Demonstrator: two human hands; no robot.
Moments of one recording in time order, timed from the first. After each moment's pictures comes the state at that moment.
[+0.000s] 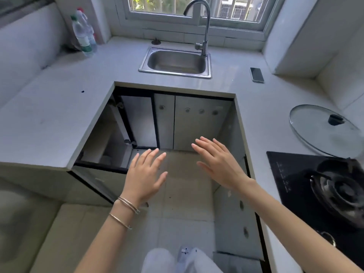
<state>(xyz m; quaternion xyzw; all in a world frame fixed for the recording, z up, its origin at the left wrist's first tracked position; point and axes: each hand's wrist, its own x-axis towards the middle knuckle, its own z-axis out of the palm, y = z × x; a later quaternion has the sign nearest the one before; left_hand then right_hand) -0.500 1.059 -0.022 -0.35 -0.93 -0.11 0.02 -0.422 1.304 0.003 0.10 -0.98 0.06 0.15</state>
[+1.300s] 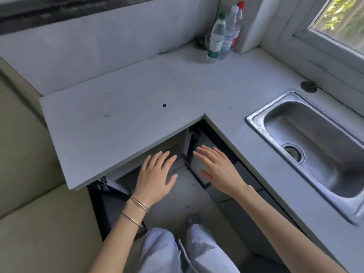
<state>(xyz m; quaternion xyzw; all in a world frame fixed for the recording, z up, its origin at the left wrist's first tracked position) -0.857 1.087 -0.085 0.05 -0.99 -0.10 0.01 -0.977 1.289 -0.075 0.49 -0.86 0.13 0.02</state>
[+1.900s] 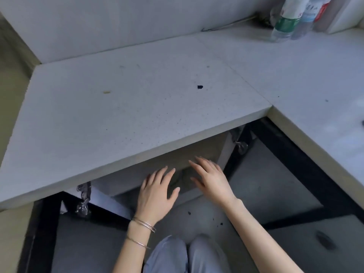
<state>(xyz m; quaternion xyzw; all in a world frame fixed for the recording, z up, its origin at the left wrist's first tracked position) -0.911 1.010 -0.354 0.22 -0.97 -0.11 0.07 -1.063 1.142 -0.372 0.51 -0.83 0.23 0.05</state>
